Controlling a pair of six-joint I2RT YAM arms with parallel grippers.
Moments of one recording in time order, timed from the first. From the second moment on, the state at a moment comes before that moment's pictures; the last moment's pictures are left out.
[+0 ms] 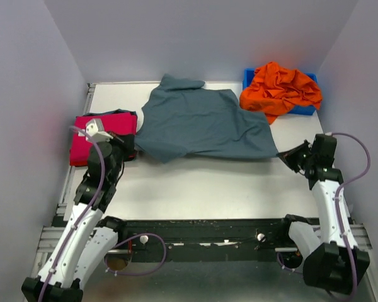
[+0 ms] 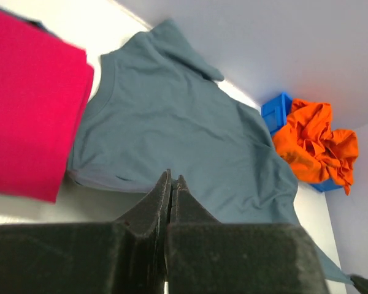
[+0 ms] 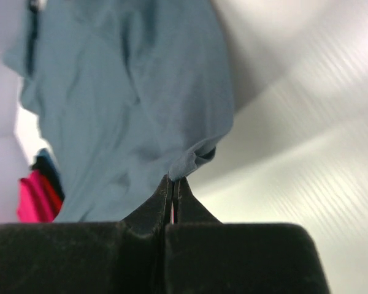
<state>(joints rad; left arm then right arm) -0.28 0.70 0.72 -0.15 -0.23 -0.71 -0.24 0.96 0.72 -0.45 -0.30 0.79</state>
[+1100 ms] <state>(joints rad) -0.29 0.93 0.71 -0.13 -0.20 -0.76 -0.24 1.06 0.62 -0.51 -0.23 0.80</state>
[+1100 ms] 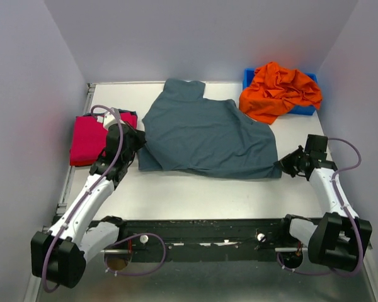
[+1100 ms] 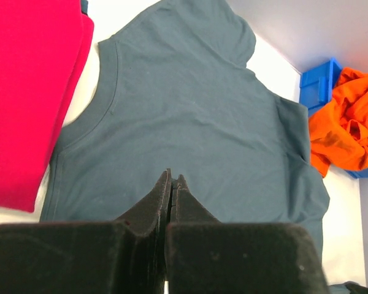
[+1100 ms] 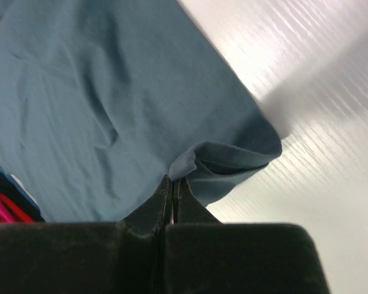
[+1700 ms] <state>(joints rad) -0.29 1.41 1.10 -0.09 -0.20 -0.68 -0.24 1.45 0.88 -0.45 -0.23 0.84</state>
